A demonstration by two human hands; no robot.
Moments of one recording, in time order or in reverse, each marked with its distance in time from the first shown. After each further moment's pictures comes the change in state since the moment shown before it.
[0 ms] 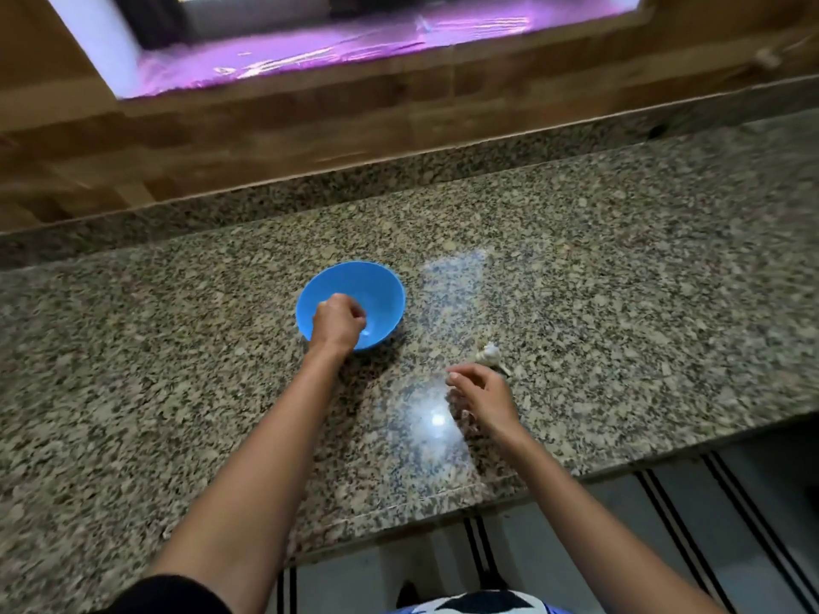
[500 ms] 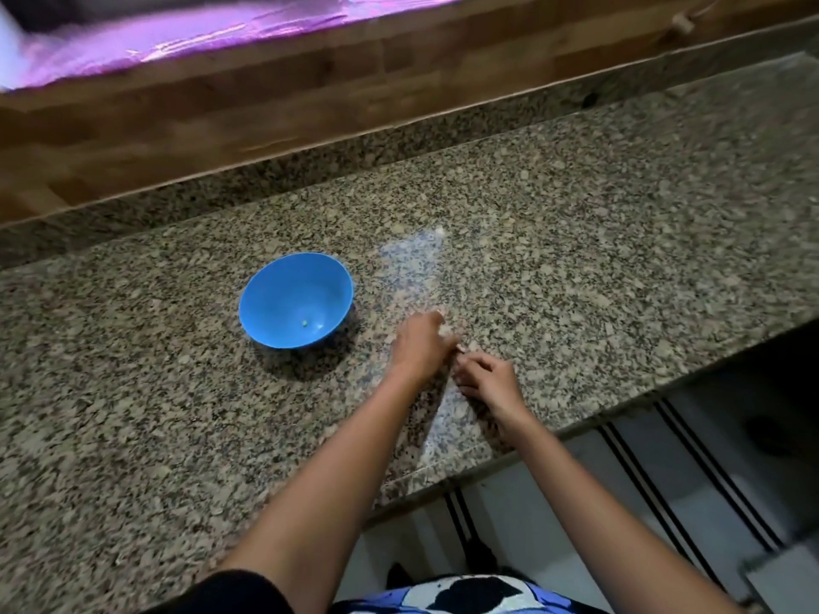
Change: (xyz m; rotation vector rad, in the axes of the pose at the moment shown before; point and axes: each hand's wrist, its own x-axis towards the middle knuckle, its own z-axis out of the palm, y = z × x) left_hand -0.070 0.096 0.109 -0.015 -0.297 0.252; right_hand -0.005 0.020 -0.049 0.158 0.183 0.157
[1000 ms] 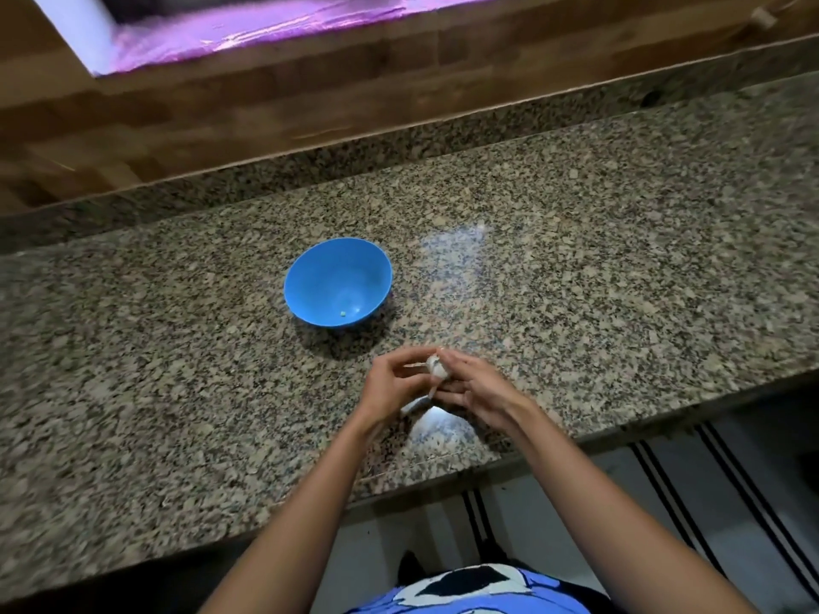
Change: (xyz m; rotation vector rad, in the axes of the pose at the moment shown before) left_hand -0.079 -0.069 -0.025 -0.834 -0.012 -0.016; right_hand -0.008 -0.007 0.037 0.270 -0.532 0.205
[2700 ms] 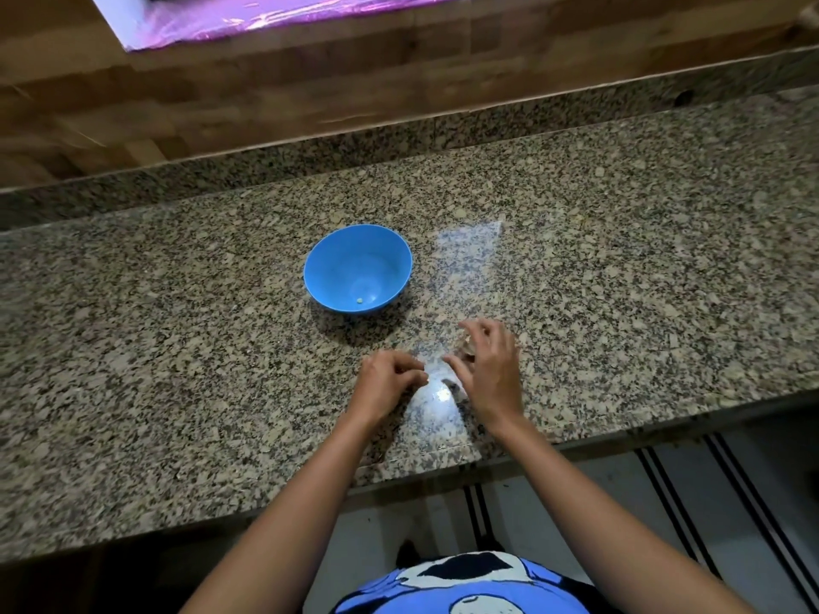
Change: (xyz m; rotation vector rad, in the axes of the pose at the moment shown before) left_hand -0.007 -0.019 -0.027 0.536 0.152 -0.031; right_hand -0.001 0.017 0.015 -1.271 0.594 -0.692
